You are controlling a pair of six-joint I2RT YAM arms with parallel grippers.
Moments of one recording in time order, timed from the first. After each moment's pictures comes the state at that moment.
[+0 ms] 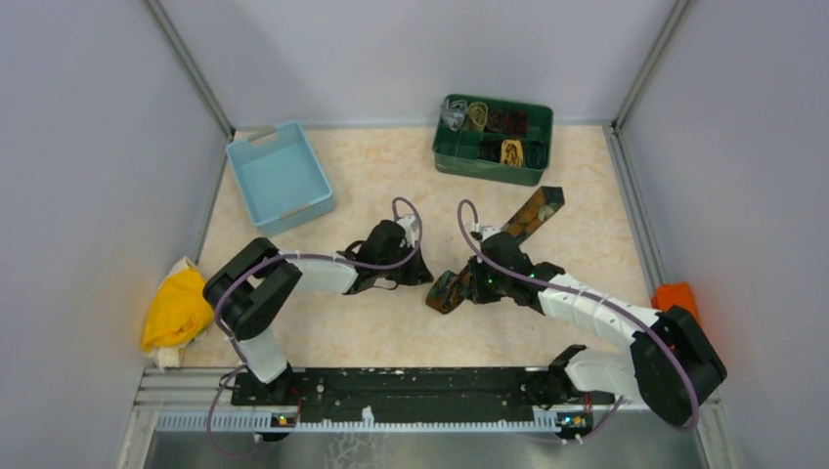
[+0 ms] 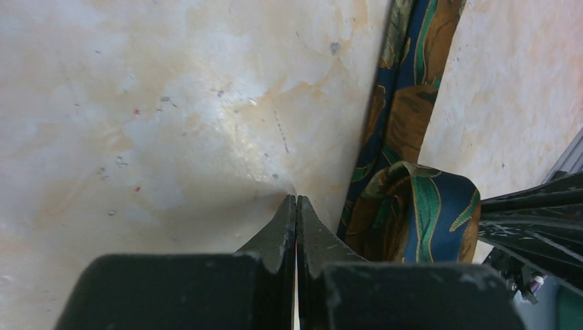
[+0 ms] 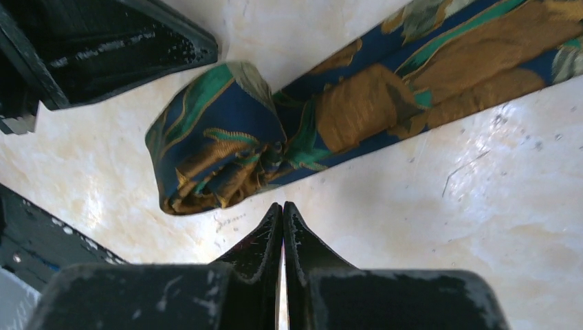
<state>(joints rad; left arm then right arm) -0.77 1.75 0.76 0.32 0.21 -0.62 0.65 1.17 0.58 -0.29 -0.10 0.47</state>
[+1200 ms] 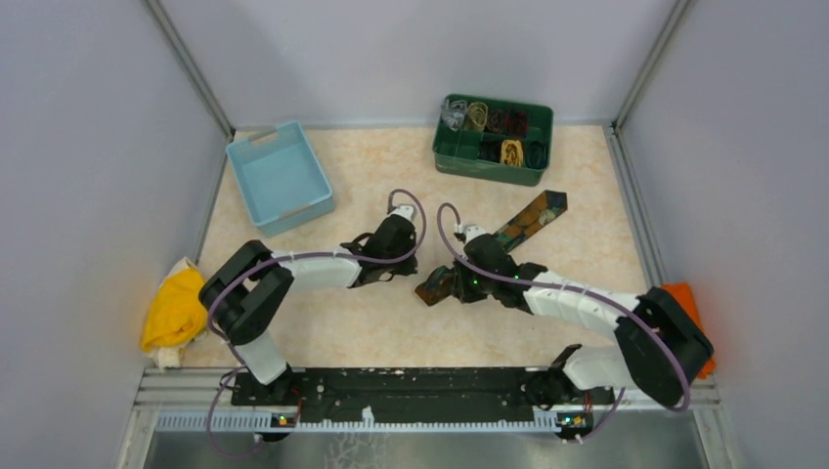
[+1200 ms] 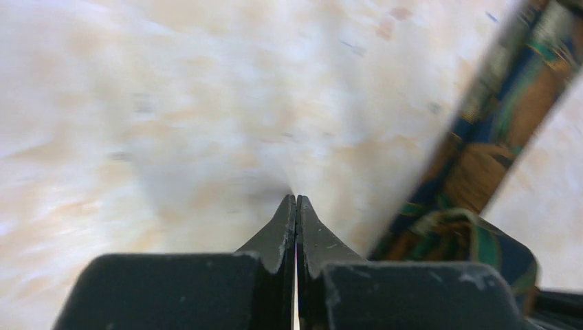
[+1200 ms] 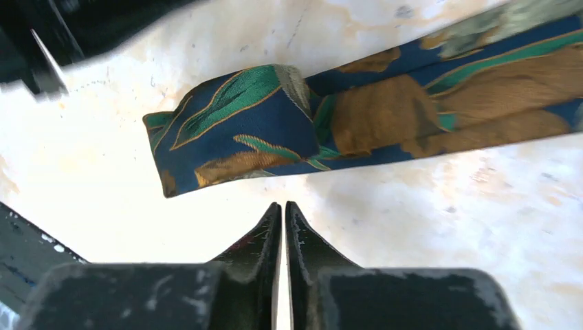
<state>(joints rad) -0.82 1.74 0.87 0.11 -0.09 -0.55 0.75 1.32 0.58 -0.13 -0.06 0.49</state>
